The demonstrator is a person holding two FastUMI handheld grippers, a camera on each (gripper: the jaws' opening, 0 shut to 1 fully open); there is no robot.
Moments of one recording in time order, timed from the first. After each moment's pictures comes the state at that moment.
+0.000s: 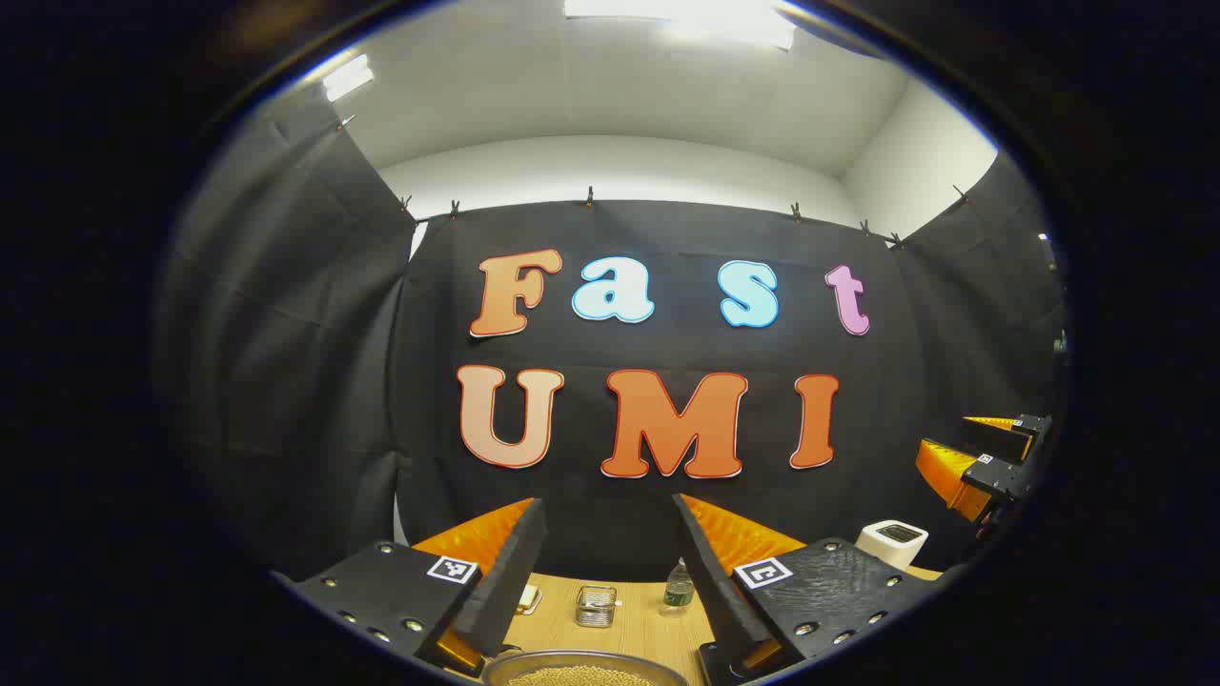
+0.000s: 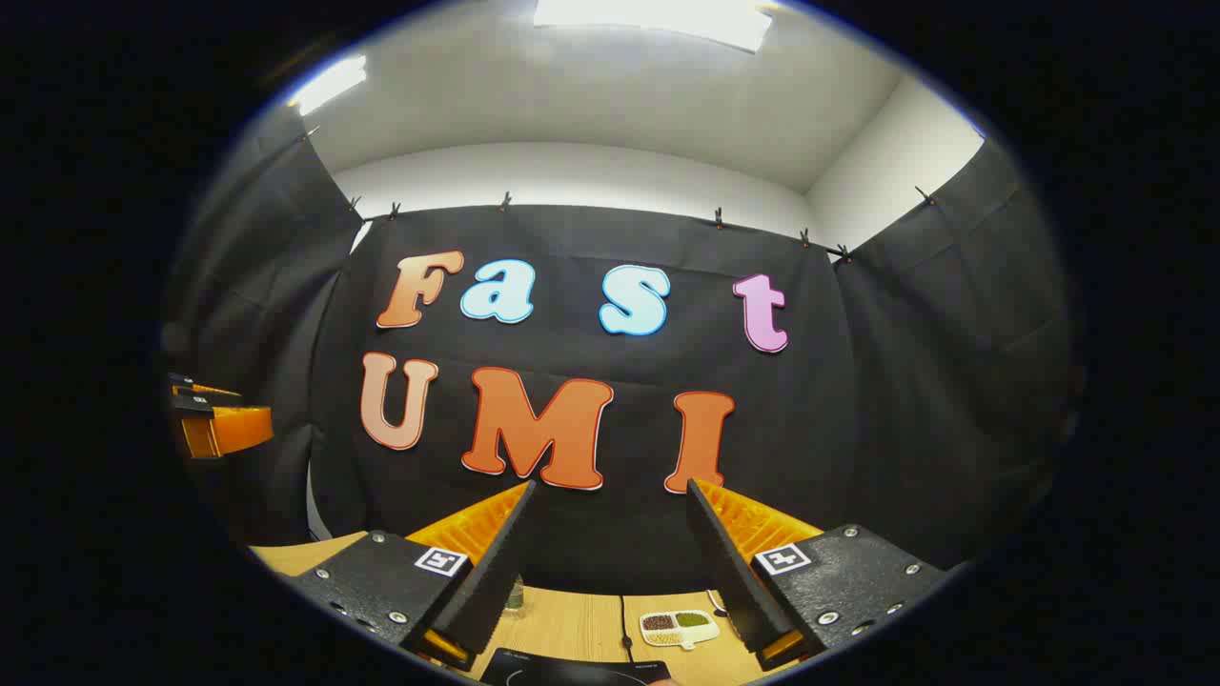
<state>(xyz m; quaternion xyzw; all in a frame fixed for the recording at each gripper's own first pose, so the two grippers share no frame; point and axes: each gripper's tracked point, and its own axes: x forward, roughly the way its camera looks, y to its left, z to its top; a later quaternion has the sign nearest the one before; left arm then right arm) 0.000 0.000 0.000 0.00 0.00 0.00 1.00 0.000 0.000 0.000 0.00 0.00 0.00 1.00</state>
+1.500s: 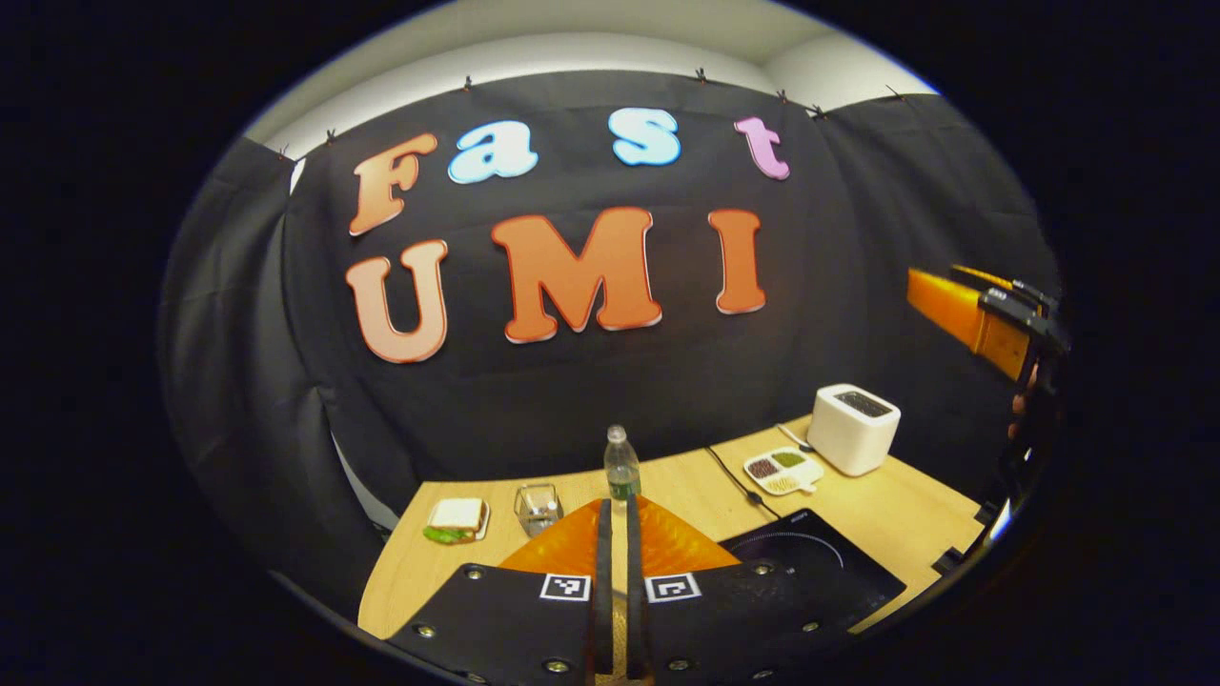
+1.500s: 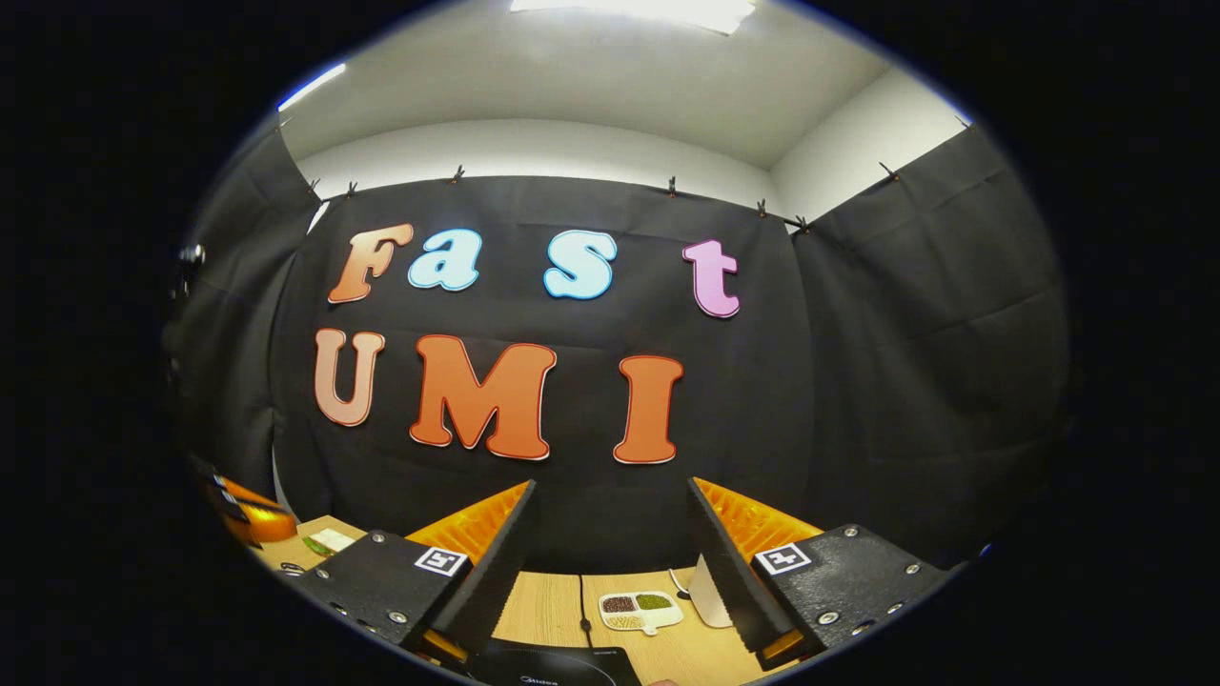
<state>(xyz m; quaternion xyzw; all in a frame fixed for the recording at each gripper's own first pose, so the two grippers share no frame) -0.006 -0.104 -0.181 0.07 0.27 -0.12 0.95 0.005 -0.069 -0.049 0.00 0.05 -0.05 1.00</state>
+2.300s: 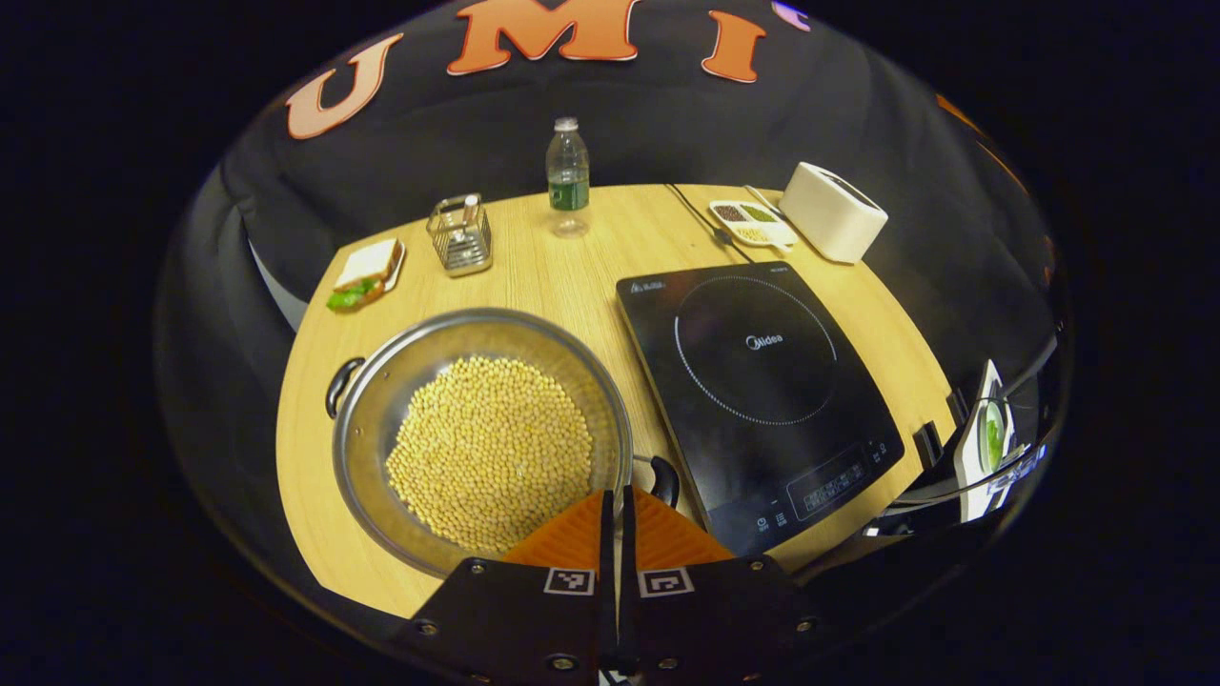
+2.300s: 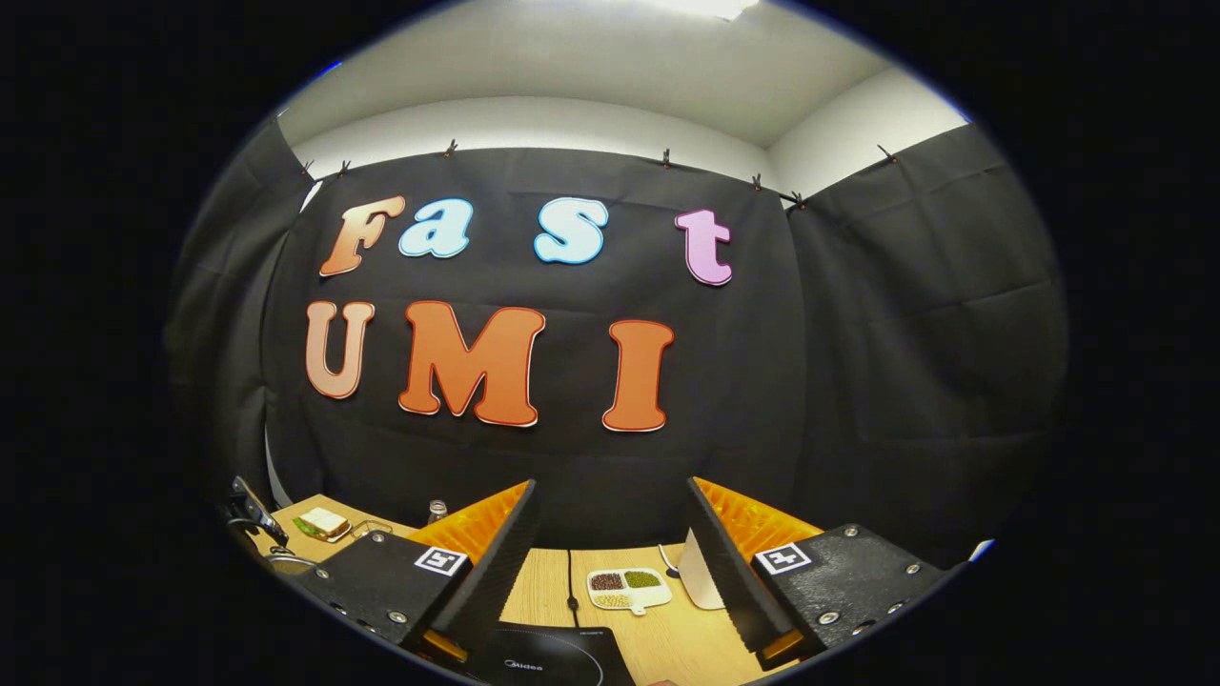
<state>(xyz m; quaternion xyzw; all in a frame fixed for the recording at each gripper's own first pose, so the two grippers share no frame) -0.161 -0.077 -0.357 0.03 0.60 -0.15 0.78 -0.002 -0.082 -0.085 0.00 0.09 -0.06 0.99</state>
